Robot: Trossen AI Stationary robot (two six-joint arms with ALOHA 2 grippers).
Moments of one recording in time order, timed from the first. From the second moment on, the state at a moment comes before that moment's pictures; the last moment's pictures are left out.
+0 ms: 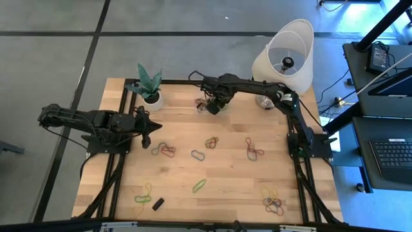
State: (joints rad) left arm -0.13 0.51 0.49 -0.56 -0.38 -0.30; right arm -0.40 2.20 1.88 -1.16 0.22 0.36
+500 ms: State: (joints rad) left arm -0.13 0.51 0.49 -0.55 -0.20 -0.23; right arm -0.23 2.02 1.88 -1.17 0.30 0.48
